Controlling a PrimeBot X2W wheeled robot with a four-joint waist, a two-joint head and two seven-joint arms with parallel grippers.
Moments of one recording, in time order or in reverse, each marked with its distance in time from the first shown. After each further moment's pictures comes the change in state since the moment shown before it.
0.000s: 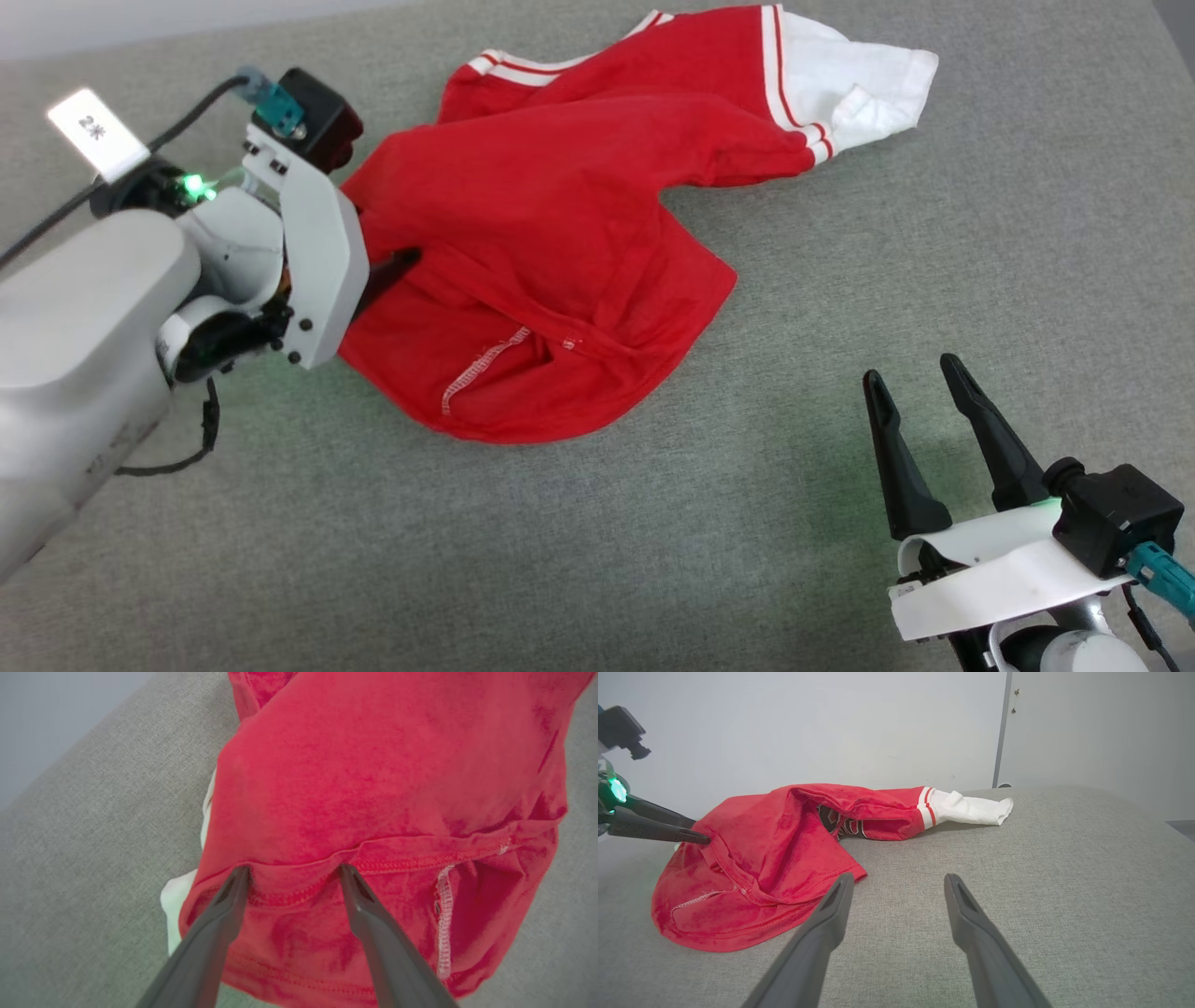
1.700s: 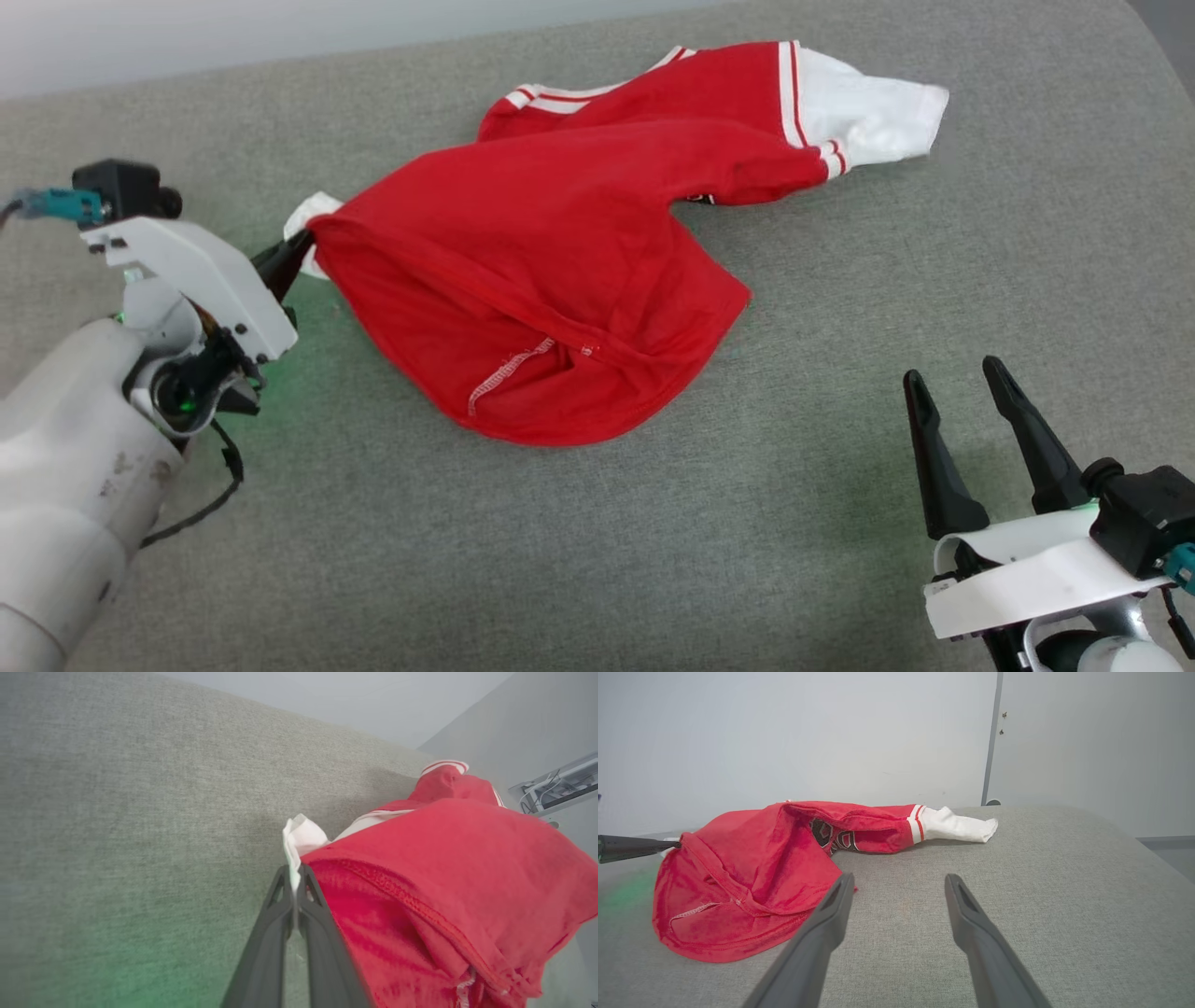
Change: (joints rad) left arm 0.249 -0.140 0.286 0.396 -0.373 0.005 -0.359; right arm 0.018 -0.008 -0.057 -0.020 -0.014 0.000 0.023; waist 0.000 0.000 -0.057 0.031
